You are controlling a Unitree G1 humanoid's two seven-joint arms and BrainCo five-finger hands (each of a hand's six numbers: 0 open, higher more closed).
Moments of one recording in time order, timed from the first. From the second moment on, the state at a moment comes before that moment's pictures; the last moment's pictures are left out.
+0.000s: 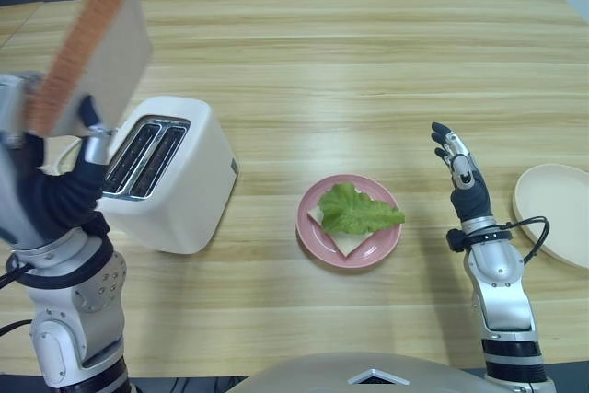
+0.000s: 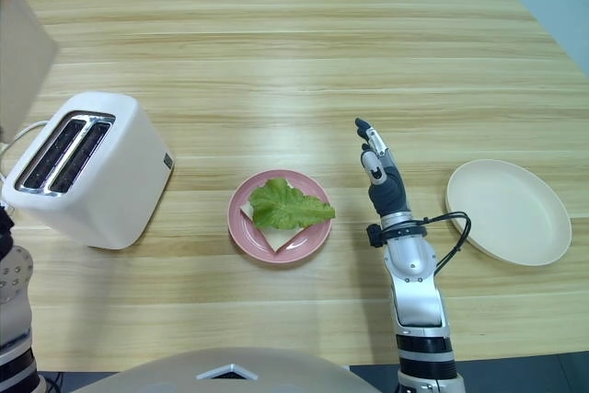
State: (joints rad) left arm 0.16 0.41 0.49 -0.65 0.76 -0.29 0.62; right arm 0.11 -0.23 0.01 -0.26 -0.12 -0.07 0.09
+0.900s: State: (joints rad) left arm 0.03 0.15 -0.30 -0.27 -0.06 0.23 -0.05; right arm 0.07 -0.19 -0.07 -0.10 -0.09 -0.09 0.04
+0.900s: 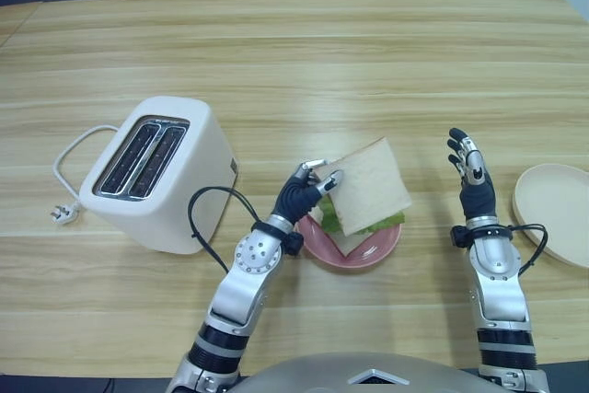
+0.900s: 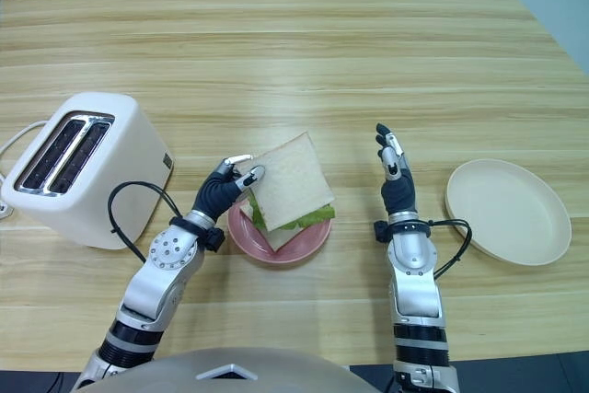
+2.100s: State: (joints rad) left arm 0.01 0.21 -0.37 -0.05 0.46 0.09 0.02; right arm 0.10 -0.45 0.38 -0.07 -1.20 -0.33 -0.29
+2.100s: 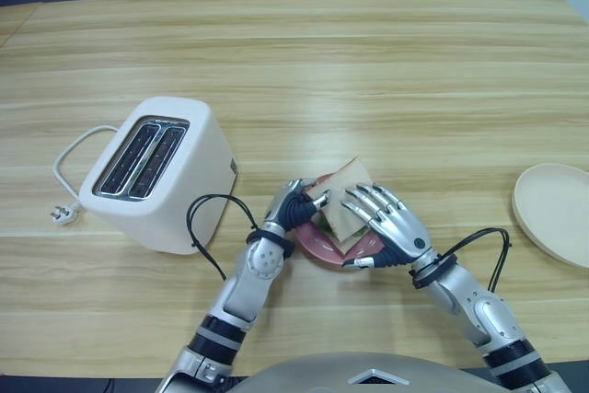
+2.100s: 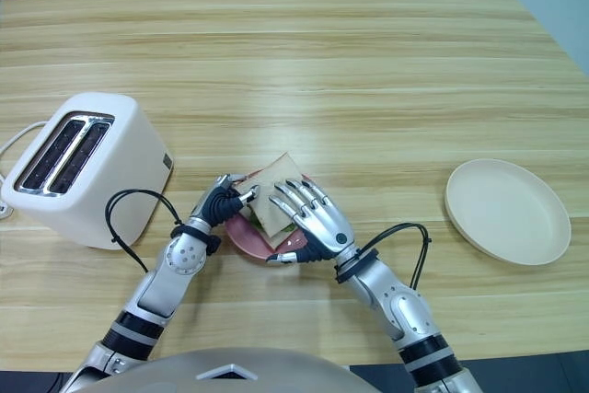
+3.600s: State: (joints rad) left arm 0.37 0.52 -0.10 -0.28 0.19 -0.25 -0.23; right arm 0.39 -0.83 0.12 -0.38 -0.21 -0.46 0.07
